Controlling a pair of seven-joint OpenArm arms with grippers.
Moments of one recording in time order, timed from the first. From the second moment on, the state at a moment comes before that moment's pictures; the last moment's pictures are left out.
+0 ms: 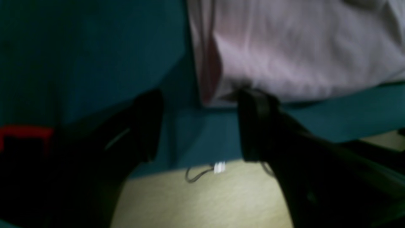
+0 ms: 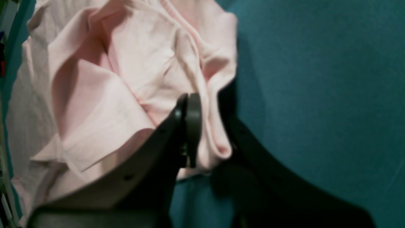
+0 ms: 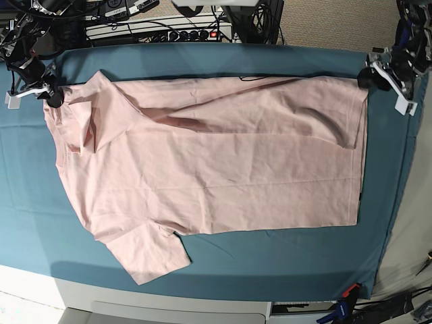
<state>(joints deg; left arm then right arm) 27.9 -27.5 -26.1 96.5 -51.3 -23.5 59.2 -11.3 20.6 54.5 73.9 53.6 30.8 -62.0</state>
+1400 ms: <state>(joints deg) 35.6 -27.3 -29.3 95.0 -60.3 -29.6 63.3 -20.1 24.4 54.3 74.1 60.1 35.1 -66.5</state>
